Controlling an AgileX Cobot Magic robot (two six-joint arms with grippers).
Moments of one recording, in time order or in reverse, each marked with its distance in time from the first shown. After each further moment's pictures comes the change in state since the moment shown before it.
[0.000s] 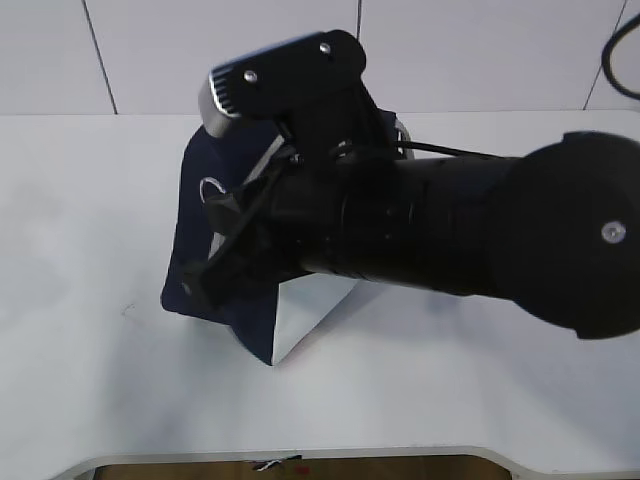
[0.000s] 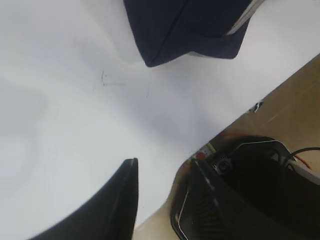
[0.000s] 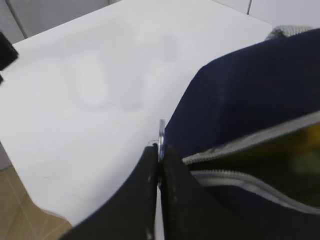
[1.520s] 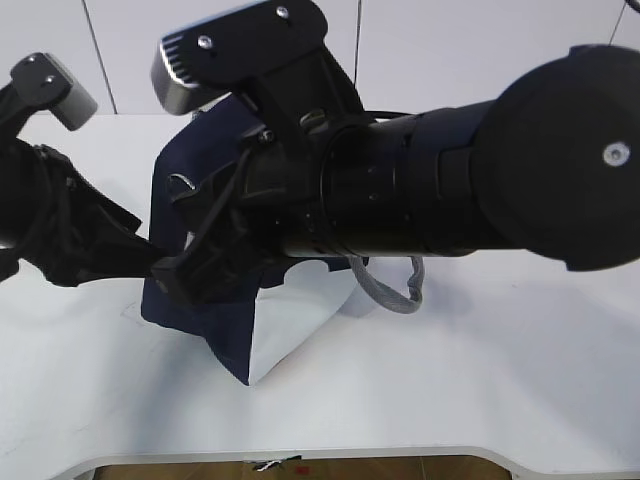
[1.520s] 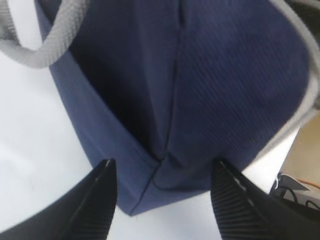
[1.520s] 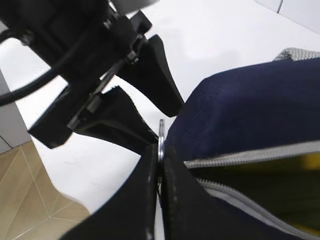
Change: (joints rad) left arm 0.000 0.351 0.101 -0.580 -0.390 0.812; right arm -0.002 0.000 -0.094 -0.013 0.170 -0.049
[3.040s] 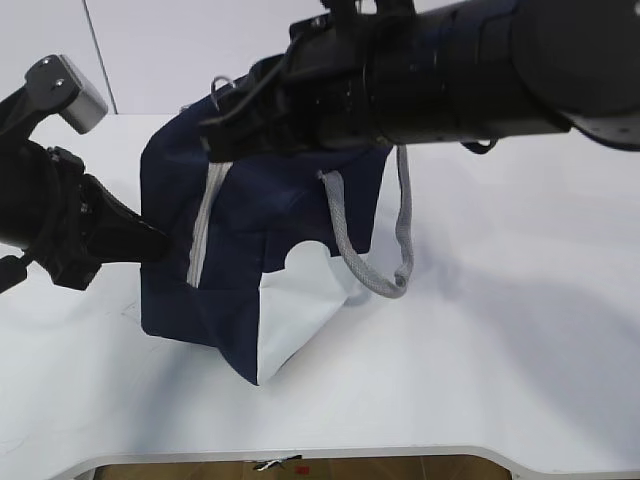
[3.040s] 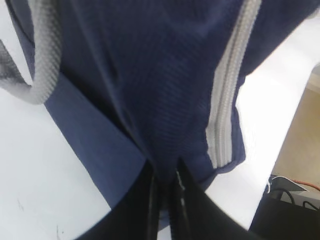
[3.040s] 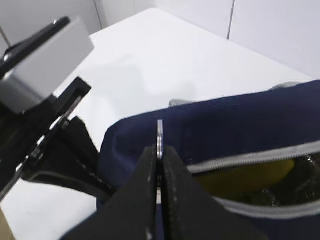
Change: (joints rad) left arm 0.000 0.020 0.000 -0.074 0.030 0.110; right arm -0.146 0.000 -0.114 0.034 0.036 0.000
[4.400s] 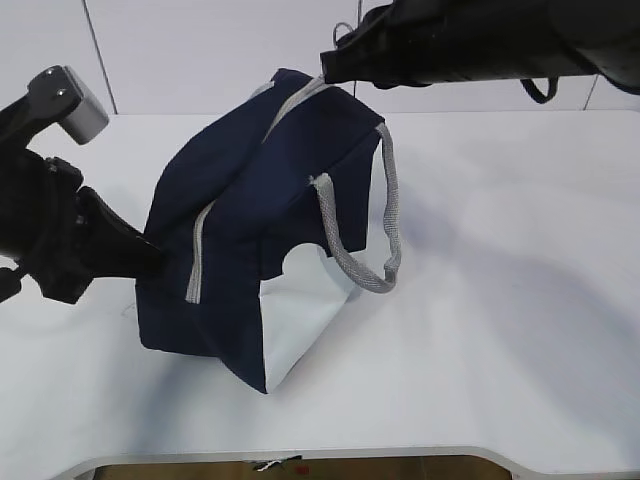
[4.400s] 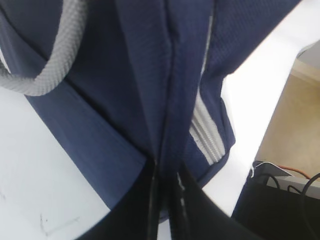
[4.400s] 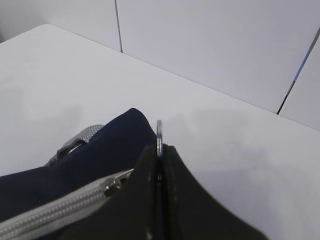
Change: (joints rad) left arm 0.000 -0.008 0.000 0.054 0.053 -0.058; right arm -0.257 0.105 -0.084 -0.002 -0.046 -0.074
